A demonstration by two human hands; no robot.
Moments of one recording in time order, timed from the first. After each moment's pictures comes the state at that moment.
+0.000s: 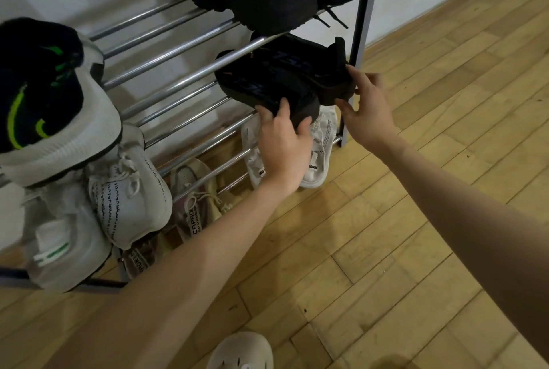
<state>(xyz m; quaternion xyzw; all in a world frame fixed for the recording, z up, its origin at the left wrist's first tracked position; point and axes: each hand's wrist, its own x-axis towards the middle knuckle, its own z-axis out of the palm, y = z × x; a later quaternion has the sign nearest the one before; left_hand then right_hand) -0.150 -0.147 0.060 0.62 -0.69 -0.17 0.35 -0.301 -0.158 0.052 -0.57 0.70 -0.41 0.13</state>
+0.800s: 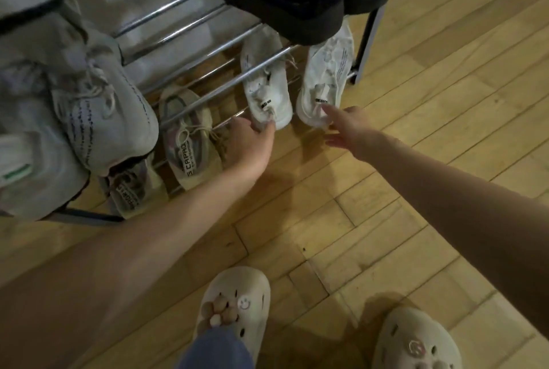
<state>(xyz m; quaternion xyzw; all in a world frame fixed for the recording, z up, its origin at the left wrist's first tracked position) -0.072 -0.108 -0.021 0.75 -0.51 -0.36 0.24 -0.245 -0.121 -0.044 -0.24 0.74 -0.34 0.53</state>
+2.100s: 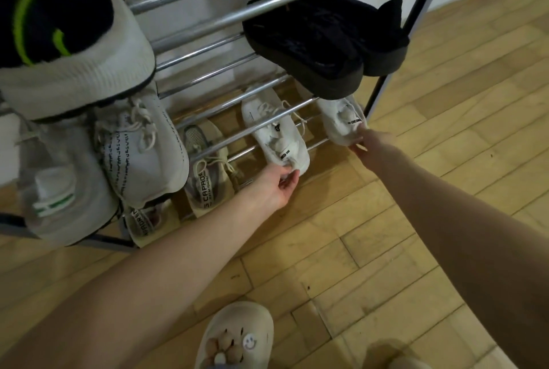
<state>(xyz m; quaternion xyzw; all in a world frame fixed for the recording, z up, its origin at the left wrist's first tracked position) -0.082 -0.129 -0.018 0.58 0.00 -0.74 0.35 -0.270 -0.168 -0.034 -0.08 0.70 -0.50 0.51</state>
